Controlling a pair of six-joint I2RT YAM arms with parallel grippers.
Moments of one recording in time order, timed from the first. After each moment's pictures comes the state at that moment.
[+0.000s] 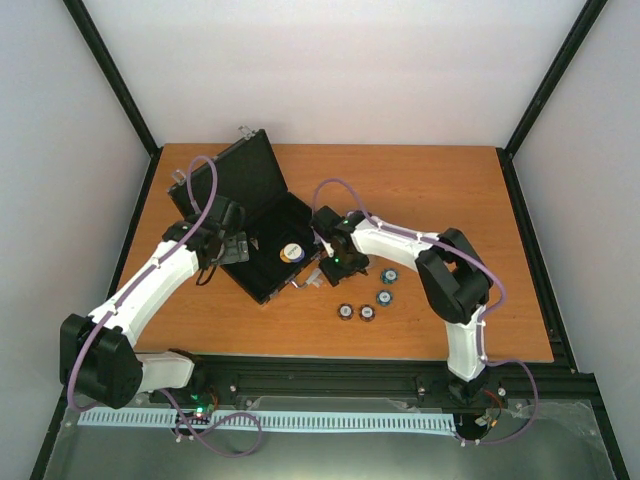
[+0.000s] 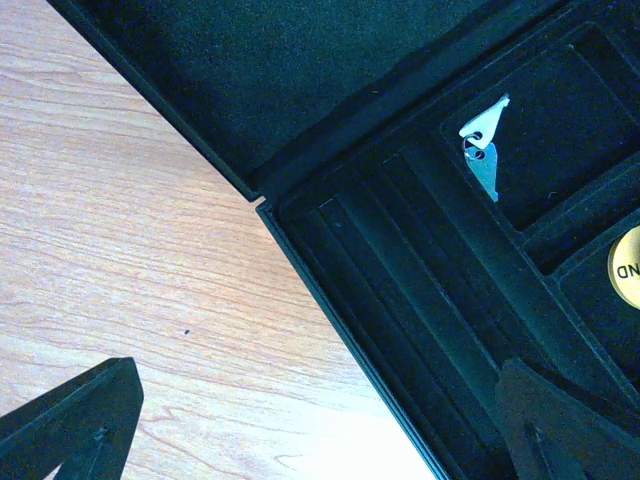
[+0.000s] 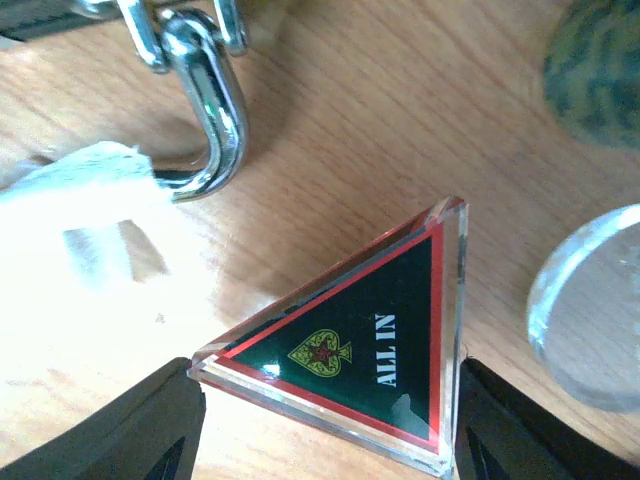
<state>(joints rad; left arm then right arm) -0.35 1.26 1.00 -0.89 -0.35 -0.50 0.77 1.99 1.41 -0.86 0.03 0.14</state>
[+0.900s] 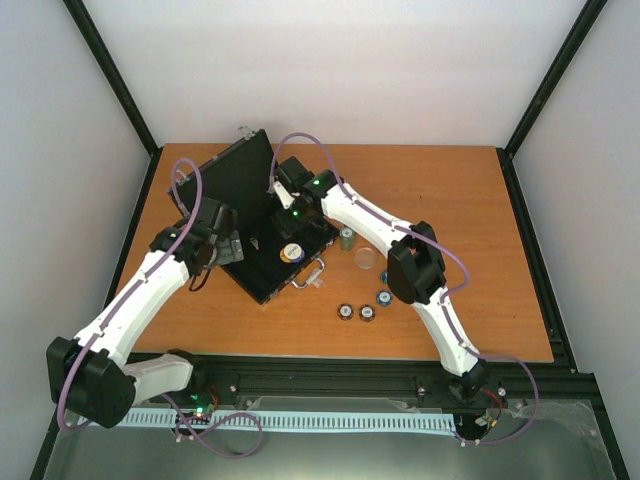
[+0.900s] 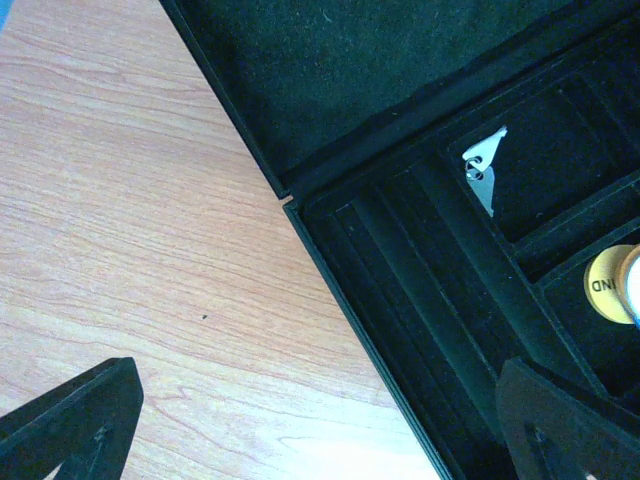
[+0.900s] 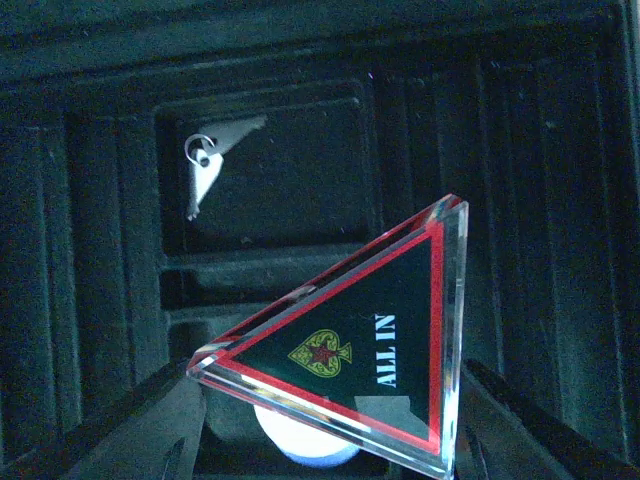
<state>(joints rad) -0.35 1.18 1.00 -0.94 -0.37 -0.56 0.78 2.31 2.16 -0.96 -0.12 0.08</state>
